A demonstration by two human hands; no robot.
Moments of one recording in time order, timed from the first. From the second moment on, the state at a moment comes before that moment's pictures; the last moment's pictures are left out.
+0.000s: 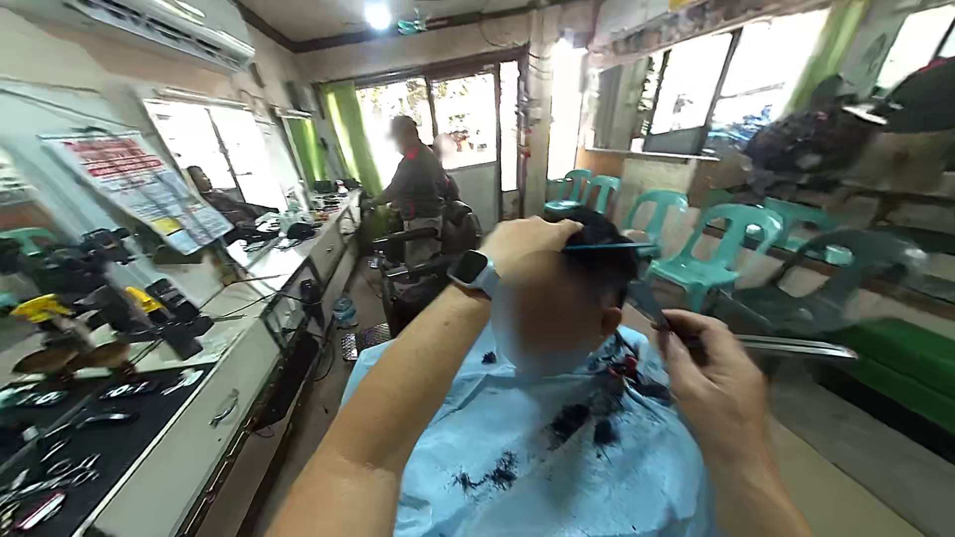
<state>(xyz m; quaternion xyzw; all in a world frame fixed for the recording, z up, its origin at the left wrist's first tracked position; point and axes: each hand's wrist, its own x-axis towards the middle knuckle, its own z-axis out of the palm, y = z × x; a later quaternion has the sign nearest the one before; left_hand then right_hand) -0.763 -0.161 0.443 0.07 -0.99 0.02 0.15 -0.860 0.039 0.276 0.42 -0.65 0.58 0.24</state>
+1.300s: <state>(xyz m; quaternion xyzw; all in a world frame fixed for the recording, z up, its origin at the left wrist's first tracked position) -0.768 -0.164 0.421 0.08 -0.98 -0.06 0.20 -0.930 0.082 0.299 0.53 -0.60 0.57 0.18</state>
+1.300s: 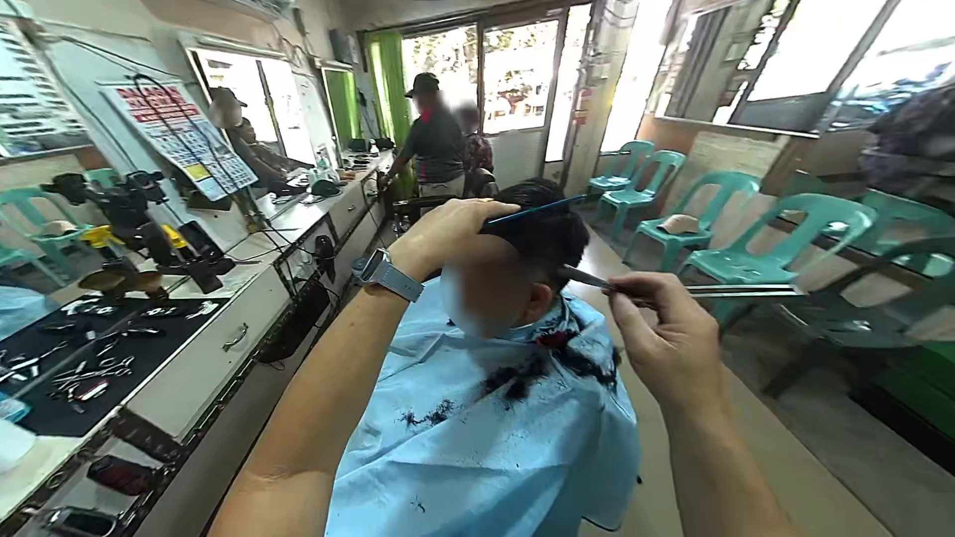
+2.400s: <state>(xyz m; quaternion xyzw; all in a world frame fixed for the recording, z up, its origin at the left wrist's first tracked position) -0.781 -0.186 0.439 0.07 -0.99 0.03 0.14 -0.856 -0.004 0.276 0.44 -0.71 0.45 0.31</state>
